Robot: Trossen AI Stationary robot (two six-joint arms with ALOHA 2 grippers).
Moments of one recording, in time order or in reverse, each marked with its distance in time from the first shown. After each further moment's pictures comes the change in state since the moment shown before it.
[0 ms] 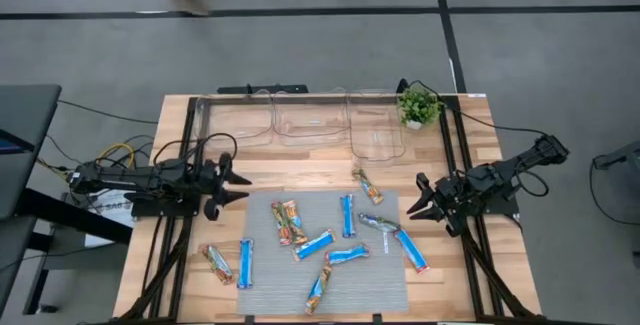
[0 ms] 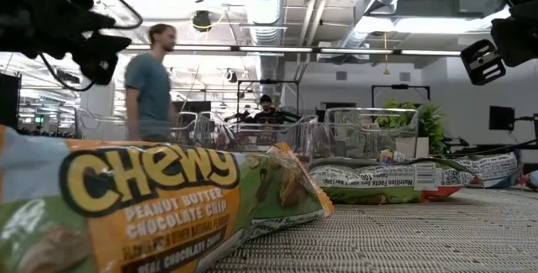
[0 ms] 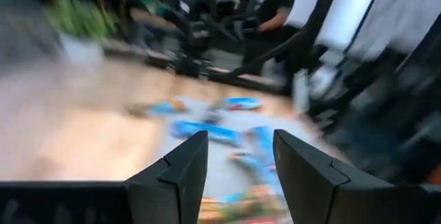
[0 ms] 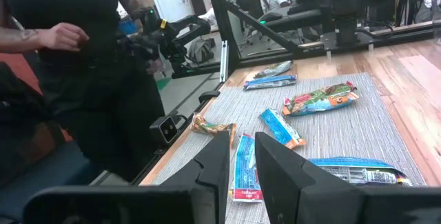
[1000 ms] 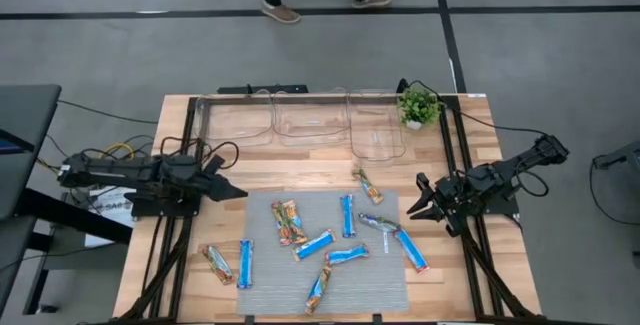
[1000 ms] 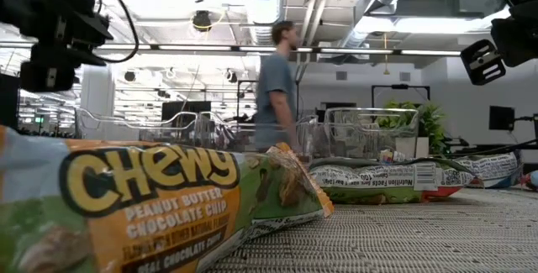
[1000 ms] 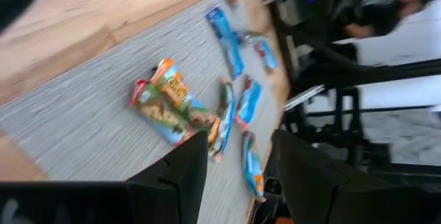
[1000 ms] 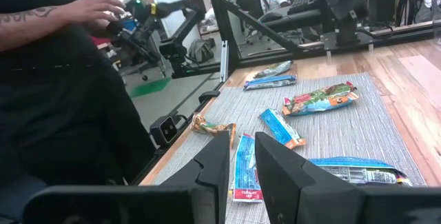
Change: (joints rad) left arm -0.005 0.277 0.315 -0.474 0.010 -0.884; right arm 0.000 0.000 0.000 0.000 0.000 0.000
